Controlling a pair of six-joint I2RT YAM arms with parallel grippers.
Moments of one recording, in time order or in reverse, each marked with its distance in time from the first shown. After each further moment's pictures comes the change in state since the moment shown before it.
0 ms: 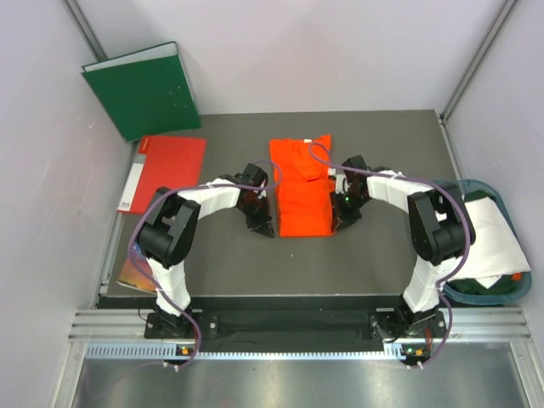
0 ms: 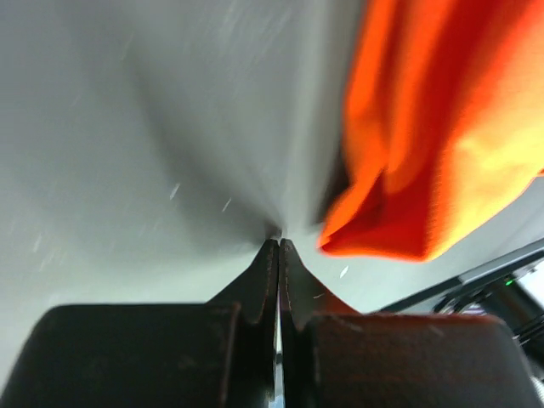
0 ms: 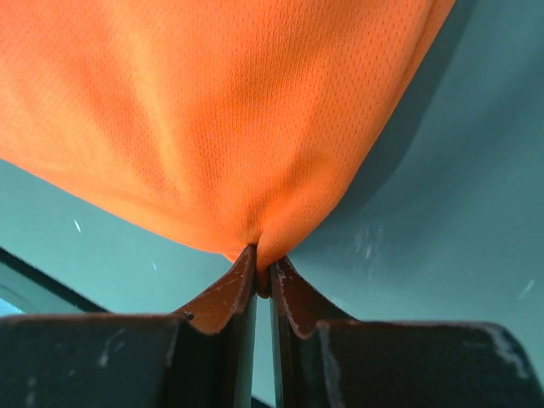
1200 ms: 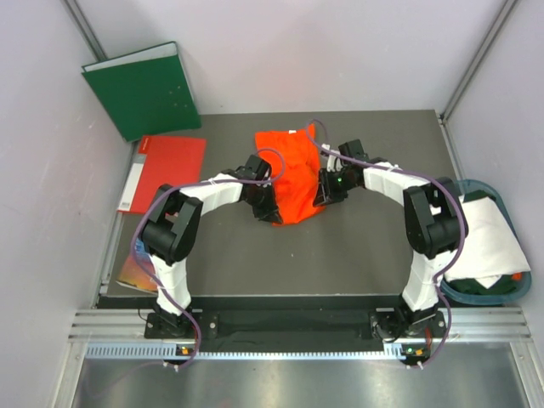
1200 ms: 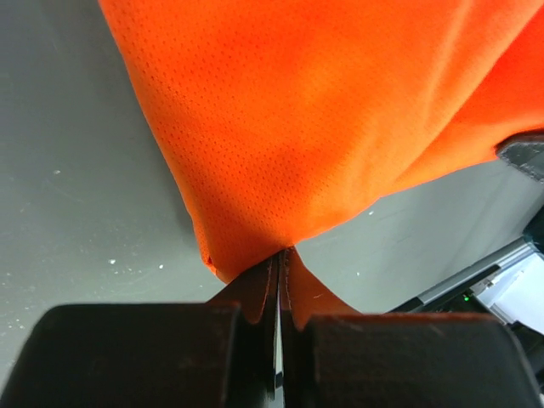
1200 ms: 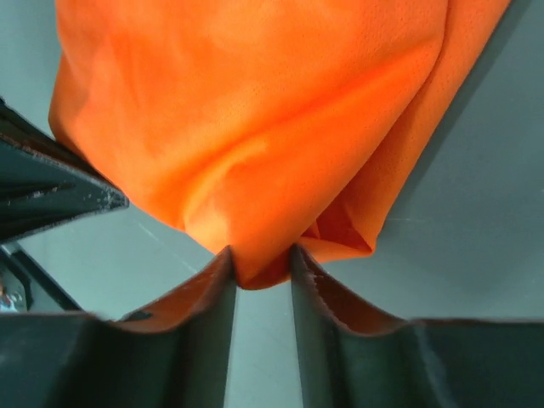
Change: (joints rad) left arm 0.000 0.019 0.062 0.093 0.012 -0.026; right arm -0.001 0.056 0.109 0.233 -0.133 0.048
